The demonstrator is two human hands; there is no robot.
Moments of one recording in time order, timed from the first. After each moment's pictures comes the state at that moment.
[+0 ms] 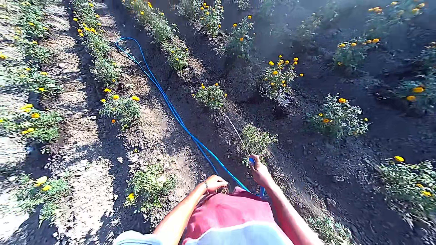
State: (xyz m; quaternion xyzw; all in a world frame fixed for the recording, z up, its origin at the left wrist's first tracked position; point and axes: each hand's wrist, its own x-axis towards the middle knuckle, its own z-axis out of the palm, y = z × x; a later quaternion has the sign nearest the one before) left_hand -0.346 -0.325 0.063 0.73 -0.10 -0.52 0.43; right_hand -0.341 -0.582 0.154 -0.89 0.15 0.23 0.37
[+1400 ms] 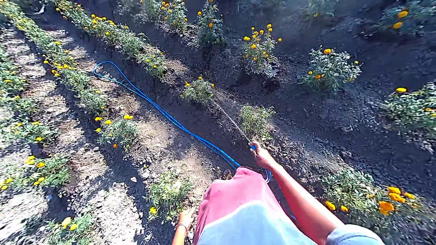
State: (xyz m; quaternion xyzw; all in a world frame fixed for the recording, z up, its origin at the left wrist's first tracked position) left_hand -0.494 -0.128 0.022 0.75 0.36 -0.38 0.40; right_hand -0.369 -0.589 0.087 -0.86 0.21 0.26 0.40
